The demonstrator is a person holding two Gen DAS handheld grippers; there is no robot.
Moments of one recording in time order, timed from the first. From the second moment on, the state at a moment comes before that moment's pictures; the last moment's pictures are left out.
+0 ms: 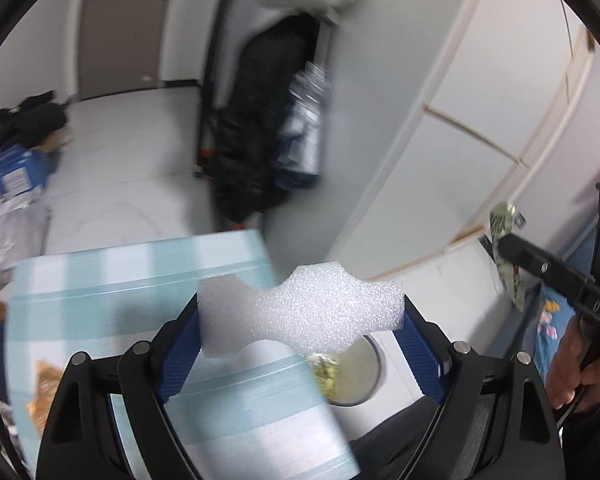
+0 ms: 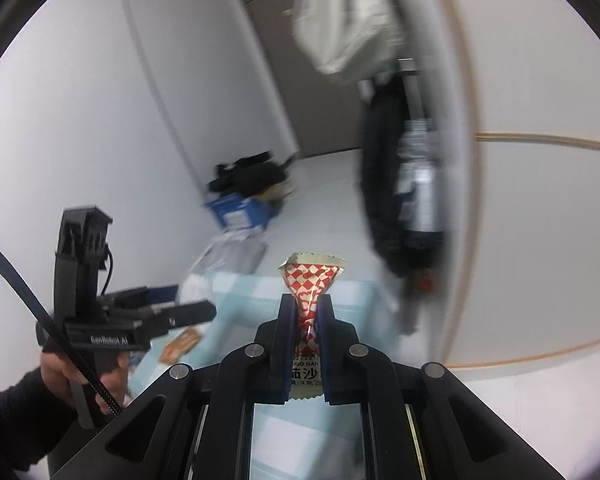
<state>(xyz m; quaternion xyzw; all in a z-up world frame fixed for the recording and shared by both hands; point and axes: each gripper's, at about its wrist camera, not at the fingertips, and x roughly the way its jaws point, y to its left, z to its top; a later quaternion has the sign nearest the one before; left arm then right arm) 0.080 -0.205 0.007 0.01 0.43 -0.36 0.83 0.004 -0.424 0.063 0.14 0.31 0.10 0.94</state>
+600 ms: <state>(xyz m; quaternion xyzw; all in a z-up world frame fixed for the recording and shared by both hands) 0.088 -0.378 -0.143 0.14 0.58 -0.42 0.68 0.013 -0.569 -0.133 0.31 0.42 -0.02 0.85</state>
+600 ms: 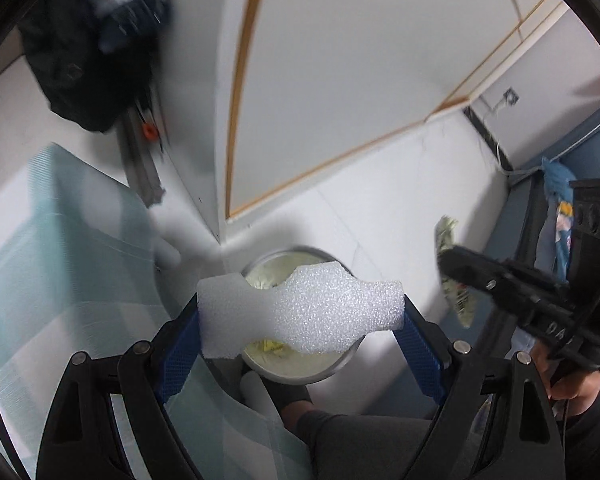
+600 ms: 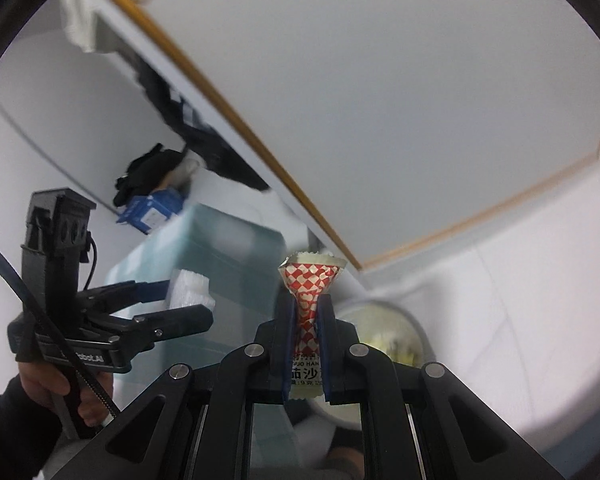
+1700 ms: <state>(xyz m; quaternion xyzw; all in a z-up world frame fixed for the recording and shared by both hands) 0.110 -0.404 -0.227 0.06 0.75 -0.36 0.55 -0.021 -0.583 -0.268 0.40 0.52 -0.06 0.75</state>
